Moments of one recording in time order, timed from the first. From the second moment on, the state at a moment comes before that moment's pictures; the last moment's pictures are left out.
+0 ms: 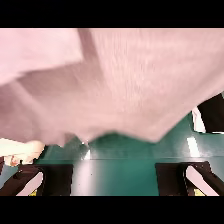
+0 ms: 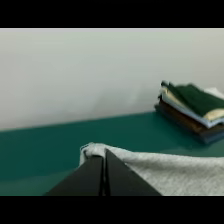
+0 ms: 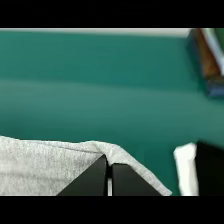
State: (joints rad) left arm 0.04 -0.90 1.93 1.09 -1.14 -1.47; right arm -0.38 -0.96 1.95 -1.07 1.58 1.45
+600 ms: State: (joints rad) left arm 0.04 -1.47 1.48 1.04 -1.17 -1.43; right arm -0.12 -1.53 1.65 -1.29 1.51 1.50
